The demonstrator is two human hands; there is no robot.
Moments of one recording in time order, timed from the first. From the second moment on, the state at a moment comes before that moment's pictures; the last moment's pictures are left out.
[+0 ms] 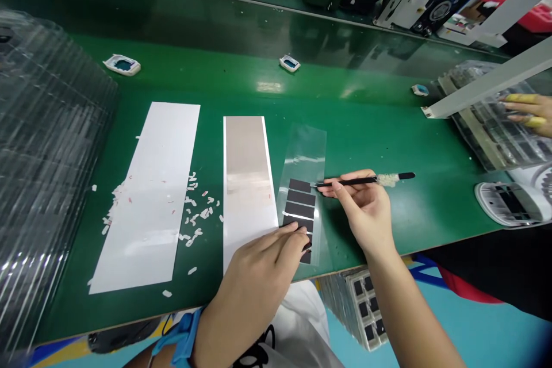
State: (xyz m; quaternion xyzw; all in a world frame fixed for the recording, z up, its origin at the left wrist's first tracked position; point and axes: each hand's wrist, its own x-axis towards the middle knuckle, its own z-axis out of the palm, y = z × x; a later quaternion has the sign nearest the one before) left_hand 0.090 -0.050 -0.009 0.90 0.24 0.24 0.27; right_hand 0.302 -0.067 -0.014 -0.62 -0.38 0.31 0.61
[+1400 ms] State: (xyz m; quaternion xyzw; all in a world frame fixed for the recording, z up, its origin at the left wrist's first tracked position) left_hand 0.058 -0.027 0.008 0.71 0.34 0.37 0.49; right_hand 0.174 -0.064 0.008 -0.45 -0.52 0.15 0.71
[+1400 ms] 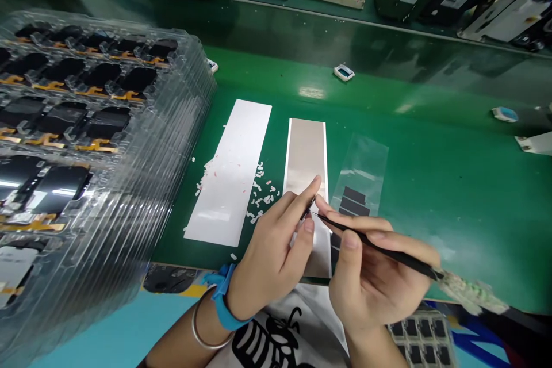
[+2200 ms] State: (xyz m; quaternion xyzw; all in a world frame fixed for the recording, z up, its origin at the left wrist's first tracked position) left_hand 0.058 -0.027 0.008 0.71 0.36 0.35 0.49; right_hand 0.171 -0.064 0.004 -0.46 -0.50 0.14 0.72
